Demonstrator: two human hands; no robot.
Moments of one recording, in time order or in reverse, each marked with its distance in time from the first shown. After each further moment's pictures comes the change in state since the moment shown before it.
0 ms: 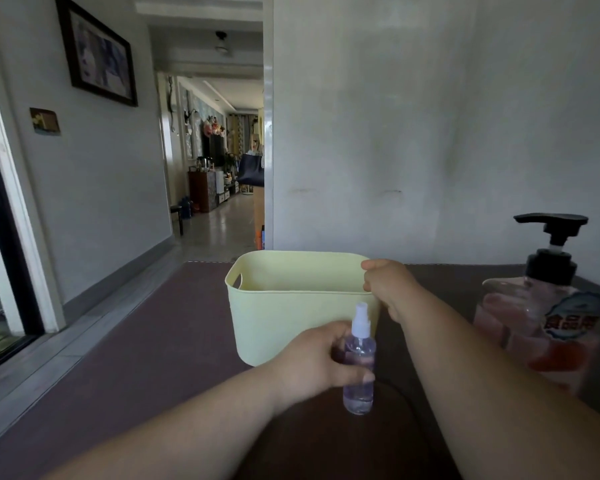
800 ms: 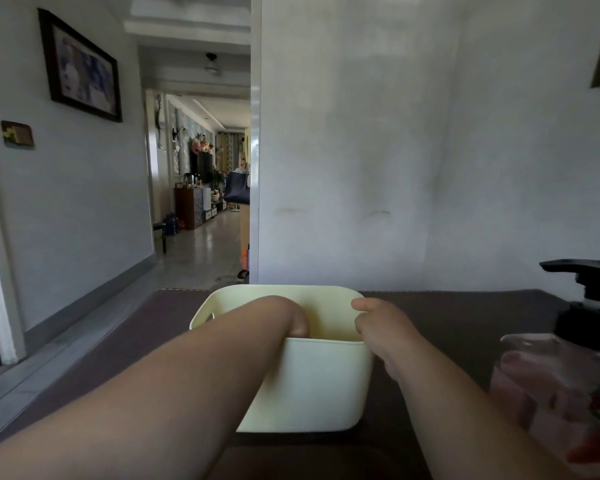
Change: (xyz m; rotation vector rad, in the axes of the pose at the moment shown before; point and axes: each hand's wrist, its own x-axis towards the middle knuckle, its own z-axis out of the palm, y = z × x) left_hand 0.155 -0.006 -0.076 0.982 -0.395 -0.529; right_hand 0.011 0.010 -0.001 -0.029 0.016 0.007
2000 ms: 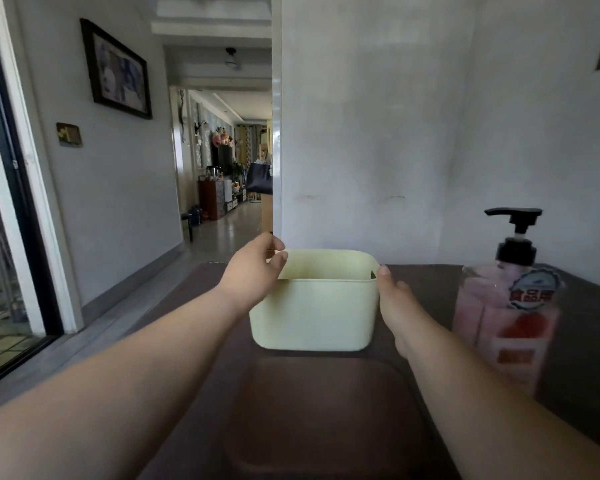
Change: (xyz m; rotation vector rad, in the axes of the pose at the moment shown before) left_hand -0.154 -0.048 0.060 -0.812 1.018 0.123; right_hand -0.098 0.011 -0.009 0.139 0.043 0.044
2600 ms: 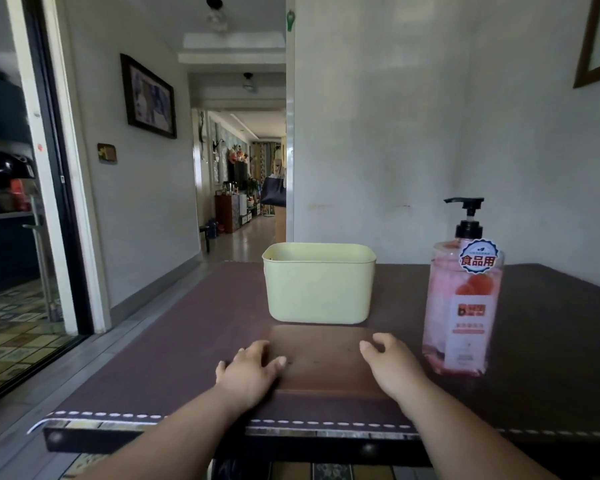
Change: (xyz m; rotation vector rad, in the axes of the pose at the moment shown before) left_hand -0.184 -0.044 0.012 0.300 -0.313 -0.340; right_hand -0.113 0.083 -0.019 -0.421 -0.094 -0.170
